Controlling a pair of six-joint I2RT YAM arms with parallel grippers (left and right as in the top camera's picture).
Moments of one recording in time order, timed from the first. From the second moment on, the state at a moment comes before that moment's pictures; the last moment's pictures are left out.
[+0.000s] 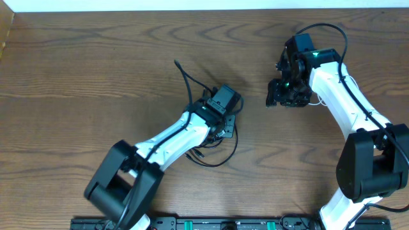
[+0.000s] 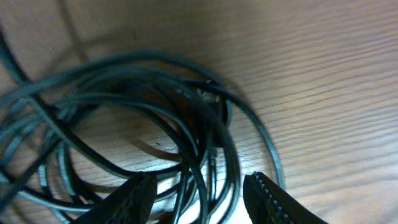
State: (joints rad) left arm -0.68 1.78 1.09 -0.54 0.01 -0.48; right arm 0.20 1.87 1.47 -1.07 -0.20 0.23
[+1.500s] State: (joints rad) left arm -0.24 1.41 1.09 -0.62 0.82 -0.51; right arm 0.14 1.87 1.47 -1.15 -1.14 -0.27
